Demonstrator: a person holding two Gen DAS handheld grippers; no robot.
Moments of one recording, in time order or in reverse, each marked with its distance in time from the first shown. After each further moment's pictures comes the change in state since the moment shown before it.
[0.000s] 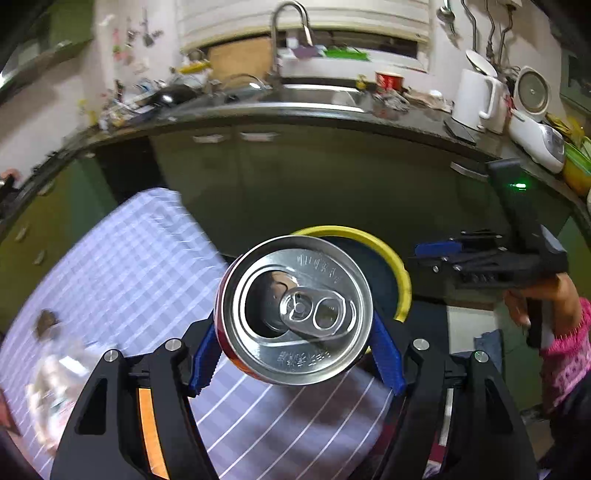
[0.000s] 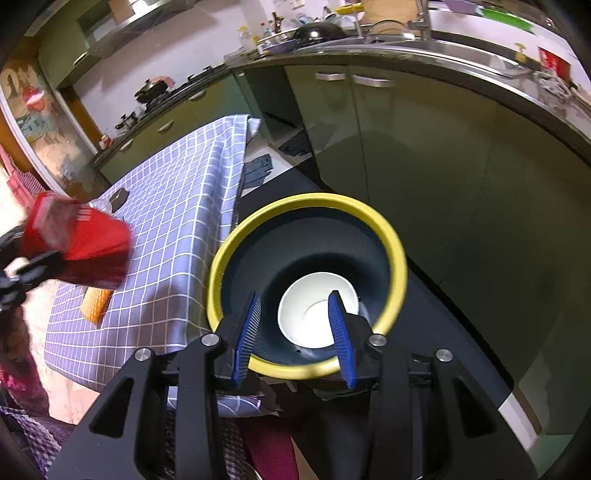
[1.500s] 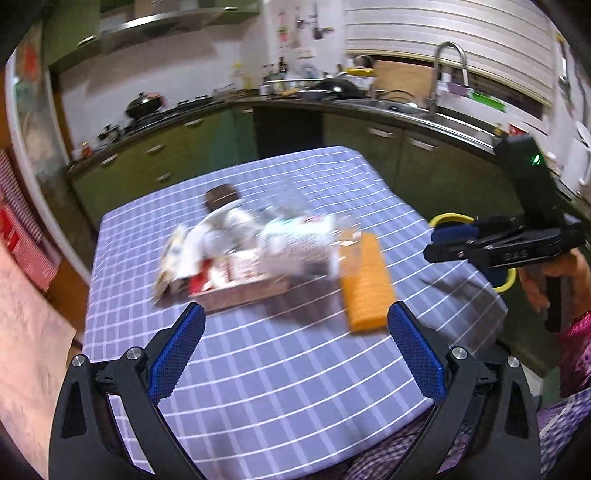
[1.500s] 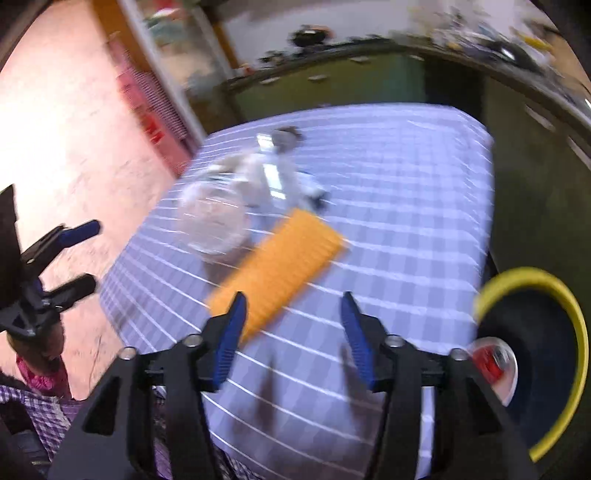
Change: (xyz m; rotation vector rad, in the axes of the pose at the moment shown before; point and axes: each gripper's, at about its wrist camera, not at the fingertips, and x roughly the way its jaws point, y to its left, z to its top) left arm -0.169 0.132 -0.192 -0.390 -0.070 0.427; right arm 0.080 0.260 0.020 -0.496 0.125 0.412
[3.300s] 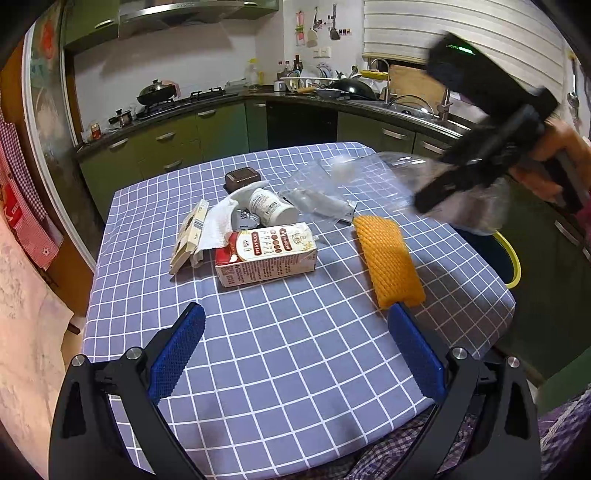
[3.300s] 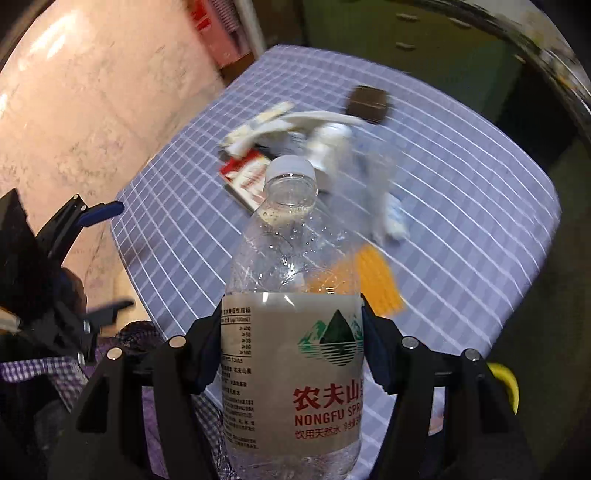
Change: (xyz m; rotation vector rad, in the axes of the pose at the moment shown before) left arm 0.007 0.012 -0.032 -0.053 -0.003 -0.009; right arm 0.019 0.020 0.081 -0.177 0.420 -0.039
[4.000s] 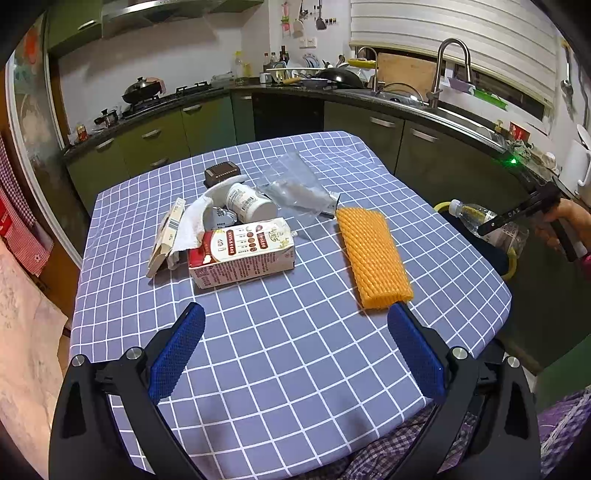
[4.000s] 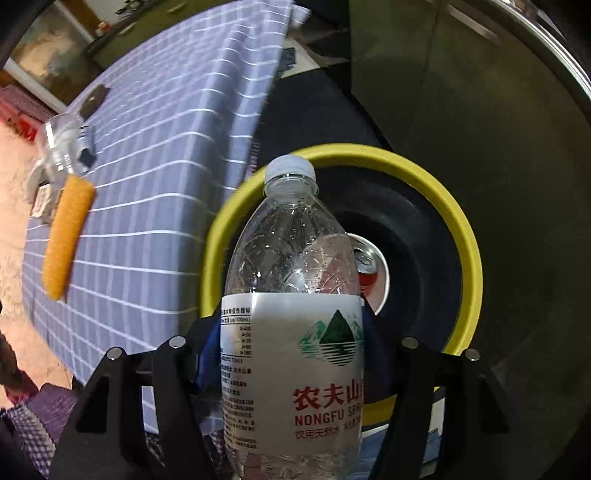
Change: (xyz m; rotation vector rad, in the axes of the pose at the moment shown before) left arm 0.017 -0.018 0.007 0.036 0.040 -0.031; right arm 0.027 -0.200 -0.186 0.611 0.030 -0.182
